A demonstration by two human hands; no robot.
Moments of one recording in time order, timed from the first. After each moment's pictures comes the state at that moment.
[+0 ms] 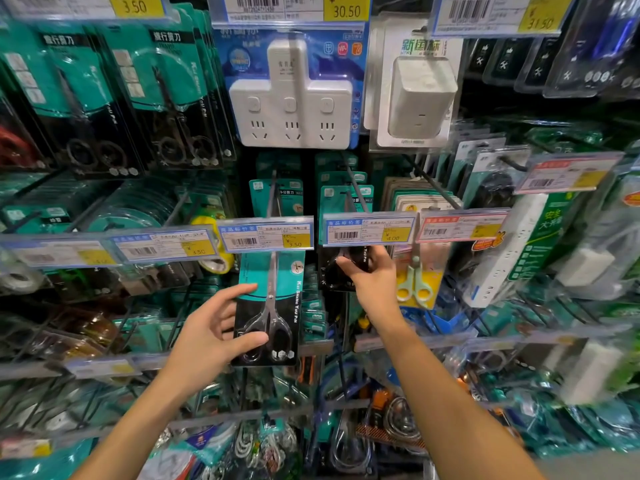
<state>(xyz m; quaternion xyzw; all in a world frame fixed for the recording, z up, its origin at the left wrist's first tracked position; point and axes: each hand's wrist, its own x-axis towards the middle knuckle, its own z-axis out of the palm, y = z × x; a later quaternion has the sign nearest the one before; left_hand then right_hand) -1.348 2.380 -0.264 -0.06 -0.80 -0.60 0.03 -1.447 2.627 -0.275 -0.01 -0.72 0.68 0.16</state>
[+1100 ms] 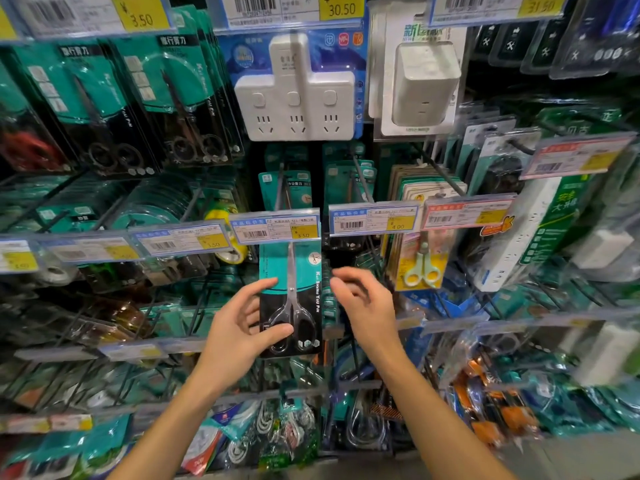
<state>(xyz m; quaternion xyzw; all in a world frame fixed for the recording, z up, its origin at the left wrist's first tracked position) -1.327 2.402 -0.252 -0.06 -0.78 -0.62 0.04 -1.369 2.600 -0.280 0.04 -0.70 0.70 0.11</state>
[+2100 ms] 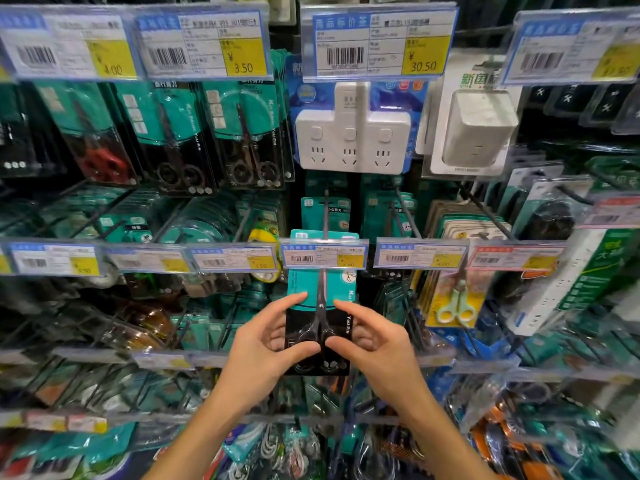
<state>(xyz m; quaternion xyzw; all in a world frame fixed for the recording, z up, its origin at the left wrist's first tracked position) -1.323 2.391 -0.238 -0.06 -0.76 -0.65 0.06 -1.346 2.581 -0.248 0.16 -0.72 0.67 0.01</state>
